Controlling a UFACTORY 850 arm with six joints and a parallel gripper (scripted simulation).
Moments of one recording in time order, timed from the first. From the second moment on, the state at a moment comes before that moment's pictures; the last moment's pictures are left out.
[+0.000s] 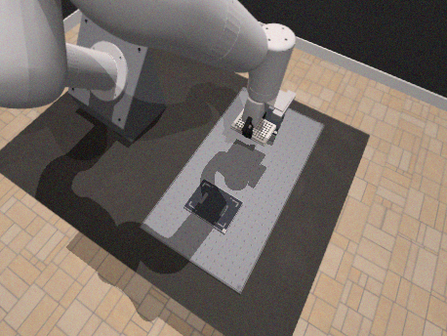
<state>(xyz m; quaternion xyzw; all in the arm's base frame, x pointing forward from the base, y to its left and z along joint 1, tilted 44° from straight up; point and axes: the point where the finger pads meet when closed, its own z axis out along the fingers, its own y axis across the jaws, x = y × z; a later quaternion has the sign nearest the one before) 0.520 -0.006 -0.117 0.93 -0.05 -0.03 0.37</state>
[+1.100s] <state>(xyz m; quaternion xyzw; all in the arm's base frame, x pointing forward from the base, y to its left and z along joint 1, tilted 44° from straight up) 0.517 -0.083 -0.058 0.93 -0.05 -0.03 0.37</state>
